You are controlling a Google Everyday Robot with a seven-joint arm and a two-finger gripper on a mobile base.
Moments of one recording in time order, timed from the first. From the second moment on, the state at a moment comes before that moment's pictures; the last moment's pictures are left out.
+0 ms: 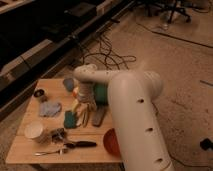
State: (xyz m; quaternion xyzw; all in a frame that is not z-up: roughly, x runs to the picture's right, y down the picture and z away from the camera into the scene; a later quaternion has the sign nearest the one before) arm -0.130 0.126 0.875 -0.43 0.20 0.51 0.72
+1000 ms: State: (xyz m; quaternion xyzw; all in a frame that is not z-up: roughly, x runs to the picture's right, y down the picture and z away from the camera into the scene) arm -0.130 0.126 0.875 -0.43 0.20 0.51 0.72
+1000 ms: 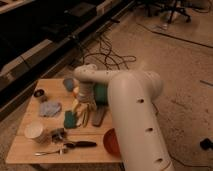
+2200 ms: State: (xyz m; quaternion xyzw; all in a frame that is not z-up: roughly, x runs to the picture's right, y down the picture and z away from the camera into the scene) arm -0.175 0.052 0.818 -0.38 0.16 0.51 0.75
